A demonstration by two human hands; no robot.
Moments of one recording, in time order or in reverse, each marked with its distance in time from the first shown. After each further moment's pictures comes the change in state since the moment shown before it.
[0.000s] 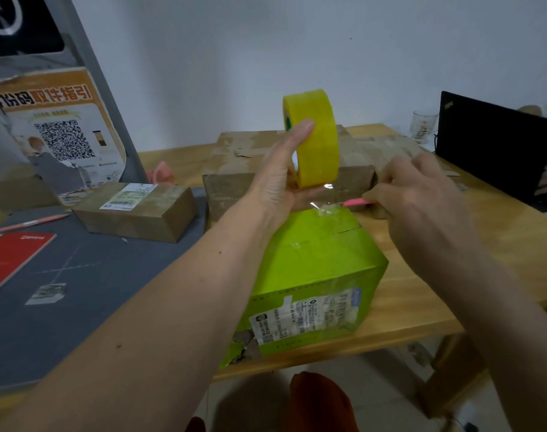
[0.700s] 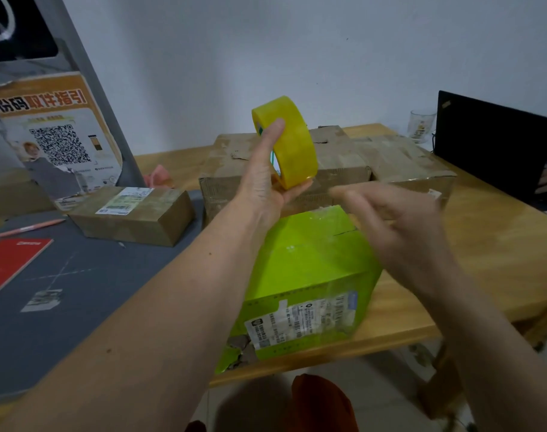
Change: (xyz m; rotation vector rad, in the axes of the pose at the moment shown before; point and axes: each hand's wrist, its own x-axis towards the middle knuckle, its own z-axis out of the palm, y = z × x) left_hand 0.006 0.003 -0.003 -0.166 0.114 -0.005; right_hand -0.003 -0.031 -0.002 0.695 0.133 0.158
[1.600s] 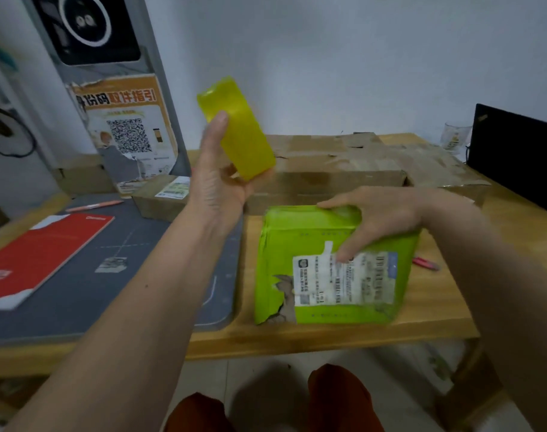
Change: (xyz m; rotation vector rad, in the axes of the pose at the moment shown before) left_hand -0.060 0.065 -0.095 -0.050 0.016 0.309; right_hand 0.067 -0.025 0.017 -0.263 -1.173 0.227
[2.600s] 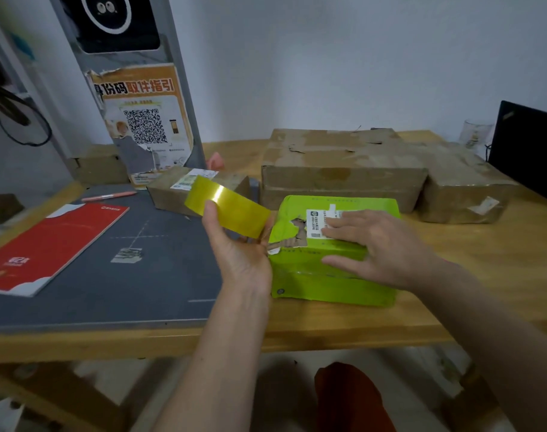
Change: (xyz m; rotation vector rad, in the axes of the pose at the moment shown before) left_hand -0.043 -0.065 -0.039 -0.476 0.430 -0.089; right_hand 0.024 0.003 0.091 -0.309 0.729 -0.353
